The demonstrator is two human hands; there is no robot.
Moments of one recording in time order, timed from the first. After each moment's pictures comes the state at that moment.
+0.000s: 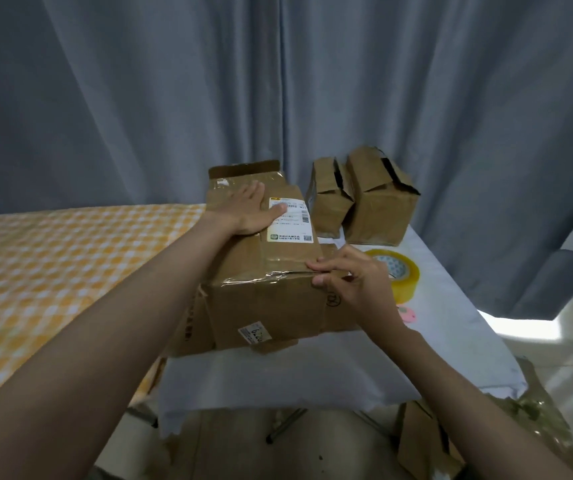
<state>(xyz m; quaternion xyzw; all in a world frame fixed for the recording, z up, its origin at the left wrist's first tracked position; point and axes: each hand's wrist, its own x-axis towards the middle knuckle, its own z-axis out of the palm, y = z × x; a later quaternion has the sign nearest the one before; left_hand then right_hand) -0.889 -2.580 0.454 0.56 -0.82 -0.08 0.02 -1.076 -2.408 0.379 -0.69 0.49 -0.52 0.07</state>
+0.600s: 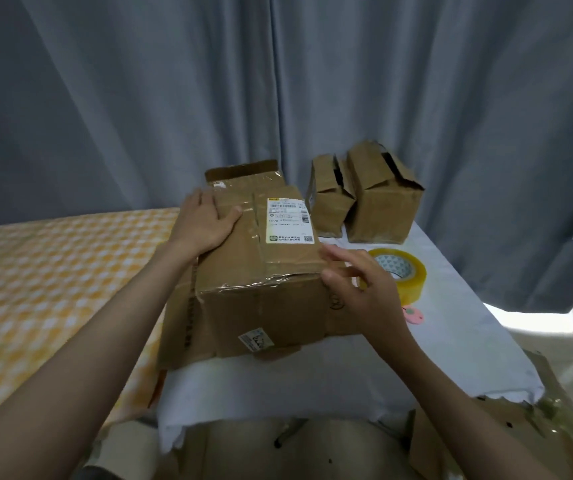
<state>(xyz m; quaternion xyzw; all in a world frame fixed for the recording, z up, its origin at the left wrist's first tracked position) -0.837 -2.575 0.437 0.63 -0.74 -0.11 0.22 -1.069 -2.396 0.378 -0.61 0.53 -0.57 0.14</state>
